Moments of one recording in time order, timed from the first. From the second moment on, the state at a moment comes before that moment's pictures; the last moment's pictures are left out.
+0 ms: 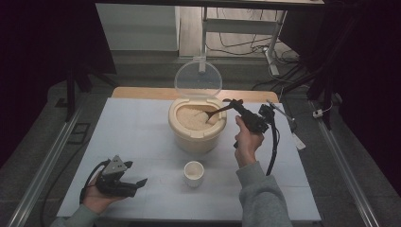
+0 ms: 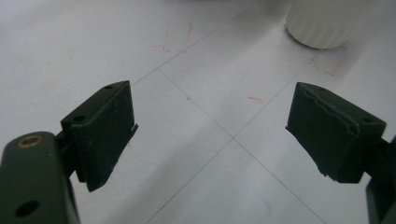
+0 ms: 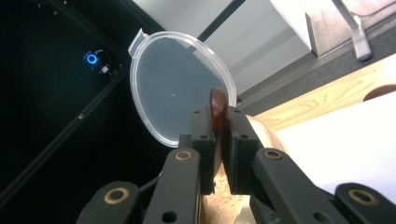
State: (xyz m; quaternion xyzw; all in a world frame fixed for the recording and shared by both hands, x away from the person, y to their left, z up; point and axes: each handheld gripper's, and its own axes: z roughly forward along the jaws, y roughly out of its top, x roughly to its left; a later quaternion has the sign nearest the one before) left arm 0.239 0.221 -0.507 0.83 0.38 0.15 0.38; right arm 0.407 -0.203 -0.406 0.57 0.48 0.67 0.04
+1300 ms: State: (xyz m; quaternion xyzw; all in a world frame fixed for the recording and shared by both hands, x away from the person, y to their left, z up) left arm 0.239 0.222 -0.507 0.83 0.38 0.15 0.38; right arm 0.408 -0.227 -0.401 0.59 0.43 0.68 -0.04
